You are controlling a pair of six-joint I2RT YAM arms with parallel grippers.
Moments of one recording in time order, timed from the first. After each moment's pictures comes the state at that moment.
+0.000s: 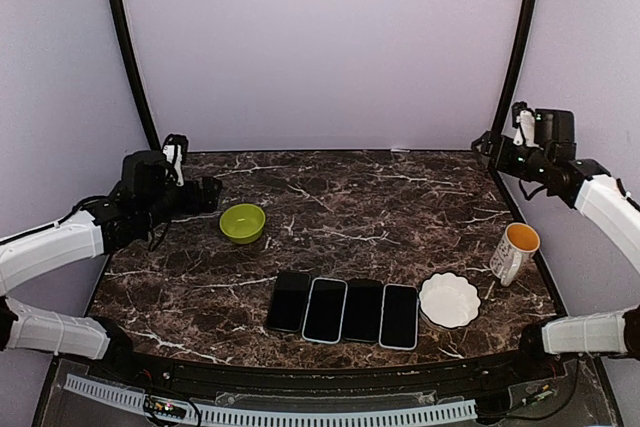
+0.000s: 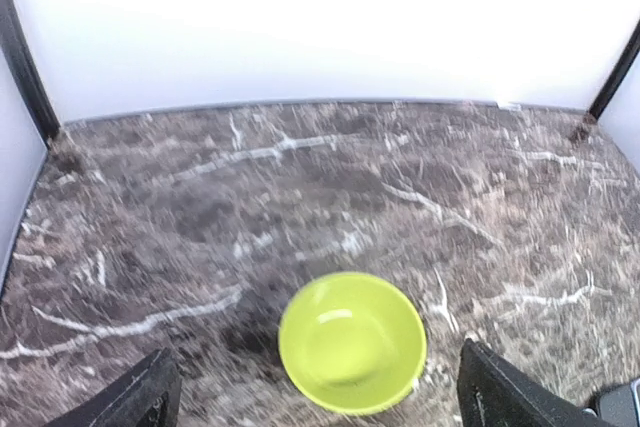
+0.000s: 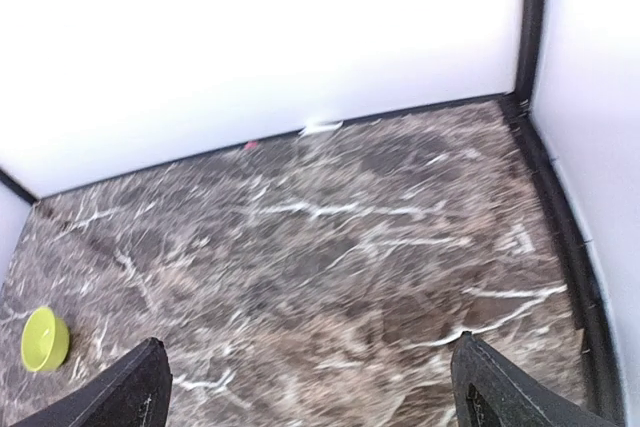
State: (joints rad) left arm -0.51 1.10 0.72 -0.06 -0.27 -0.26; right arm 0.18 1.11 1.01 -0.37 -0.04 0.31
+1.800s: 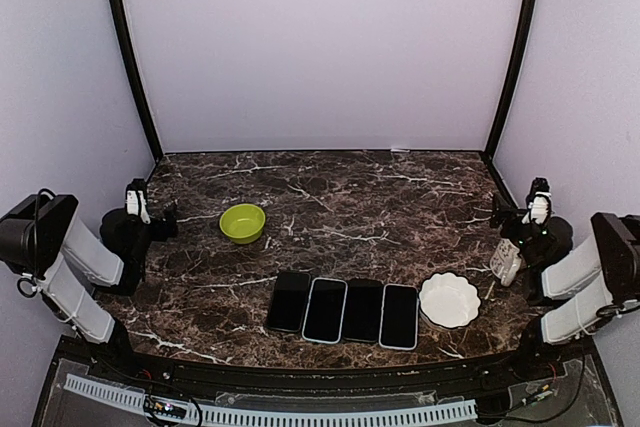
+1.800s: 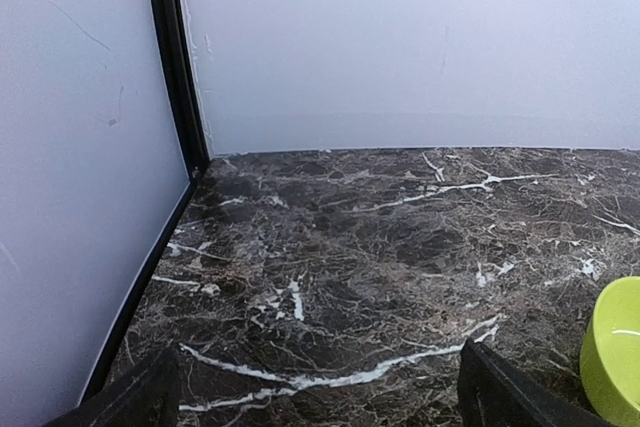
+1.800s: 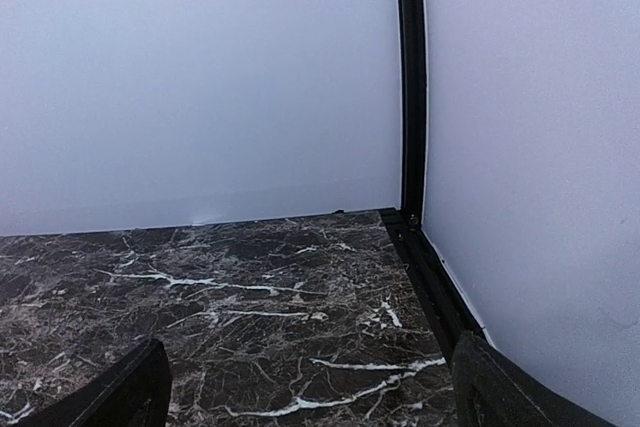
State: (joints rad) left arm 0.02 1.58 0.21 1.23 -0.04 0.04; right arm -0.13 1.38 0.09 1.34 -0.11 0.07
